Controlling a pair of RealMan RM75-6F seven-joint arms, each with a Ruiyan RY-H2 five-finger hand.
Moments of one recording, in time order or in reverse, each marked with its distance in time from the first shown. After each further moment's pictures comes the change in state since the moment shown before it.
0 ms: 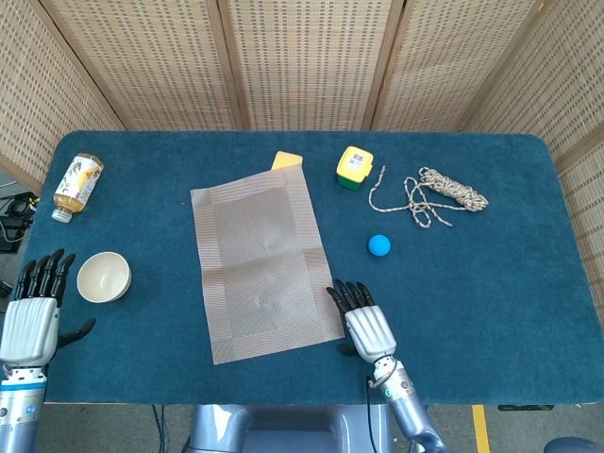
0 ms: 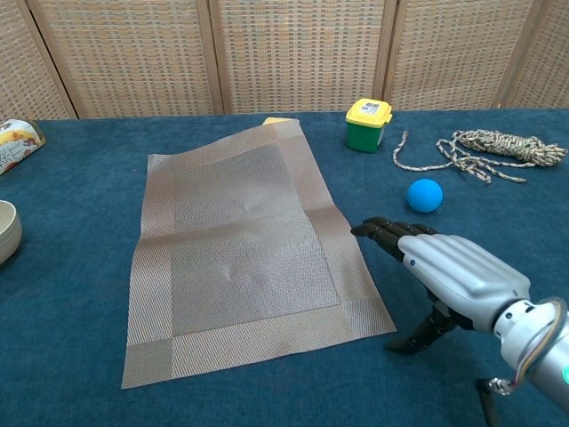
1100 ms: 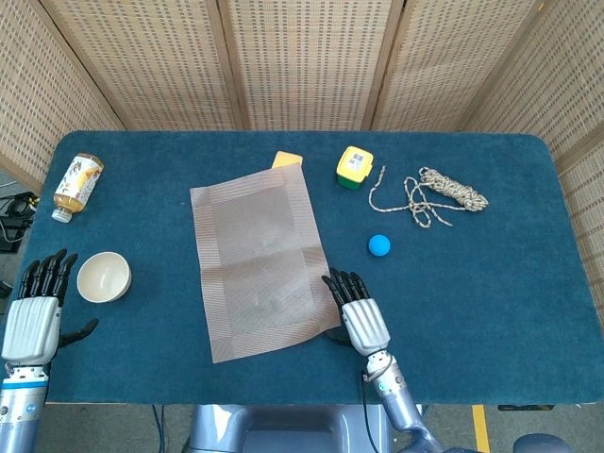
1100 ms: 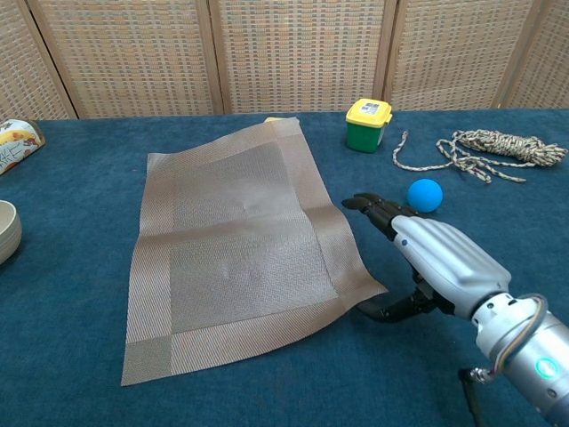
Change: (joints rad) left arm 0.003 0.005 -0.012 -0.005 -0.005 -0.027 -0.031; right arm 0.024 -0.131 0.000 0.237 -0.120 0.122 0.291
